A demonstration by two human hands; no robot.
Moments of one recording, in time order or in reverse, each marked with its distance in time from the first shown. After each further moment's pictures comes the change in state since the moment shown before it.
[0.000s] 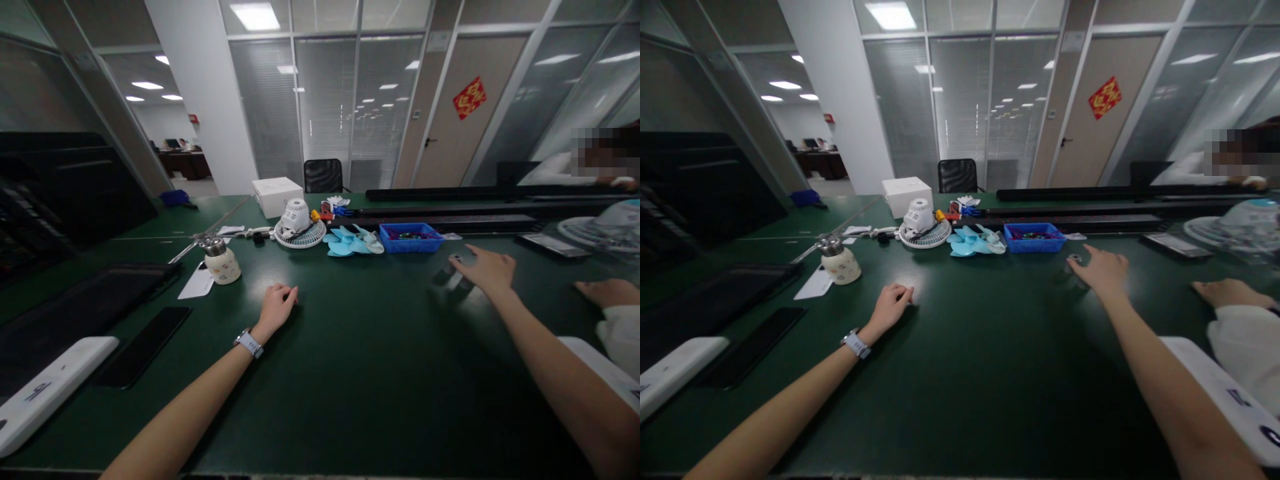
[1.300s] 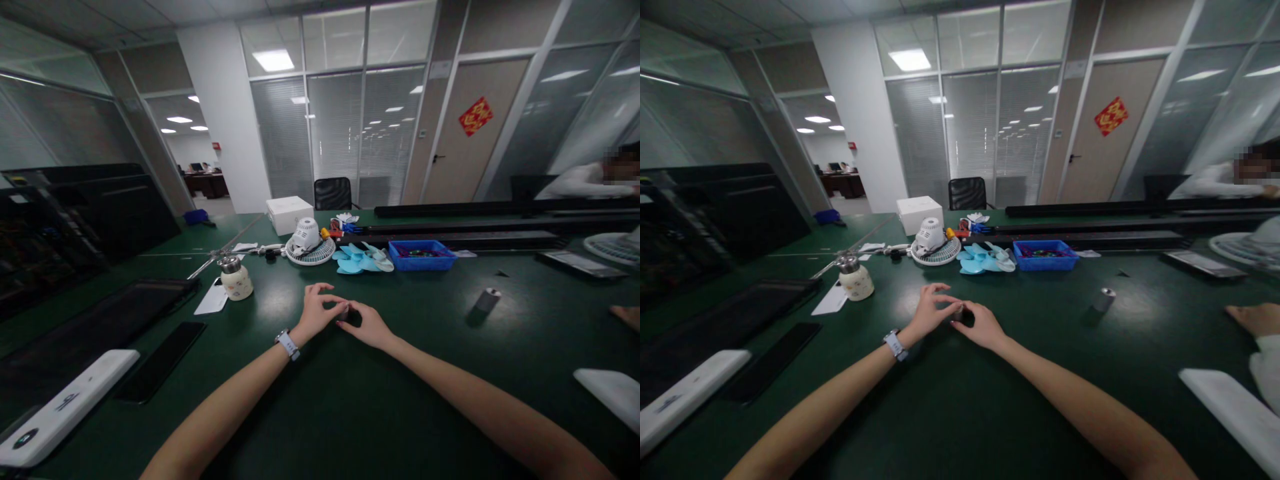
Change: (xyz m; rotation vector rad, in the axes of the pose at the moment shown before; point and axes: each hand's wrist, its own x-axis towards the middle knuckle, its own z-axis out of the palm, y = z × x) left_hand 0.026 0.066 0.020 -0.187 0.007 0.199; right_hand -0.142 -0.231 0.009 0.998 -0.355 -0.717
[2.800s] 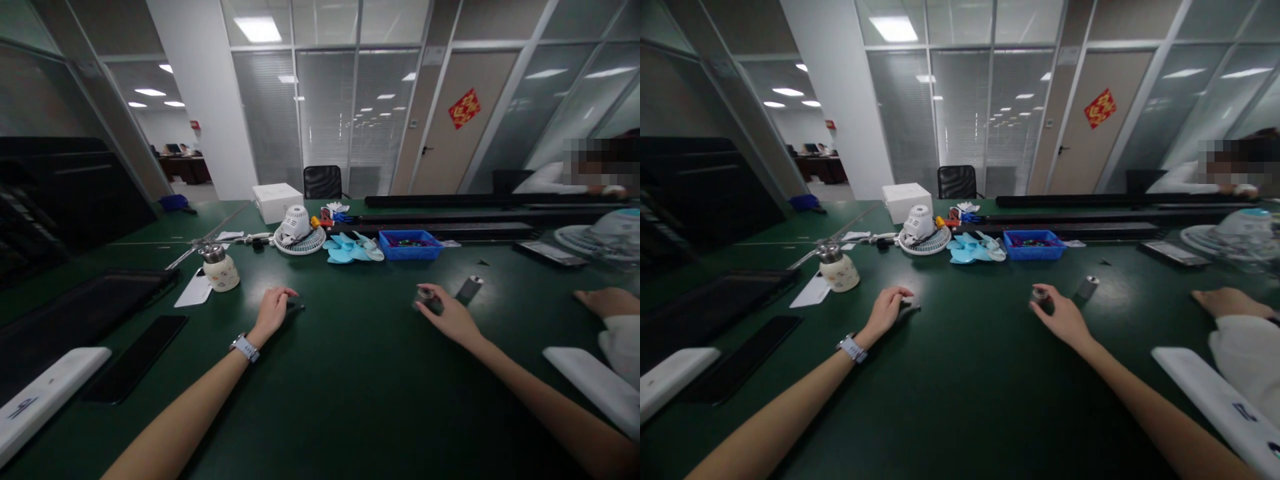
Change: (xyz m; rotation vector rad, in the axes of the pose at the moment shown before) left_hand -0.028 -0.061 -0.040 0.077 0.033 -0.184; right_hand -0.094 0.072 -0.139 -0.452 0.204 0.345
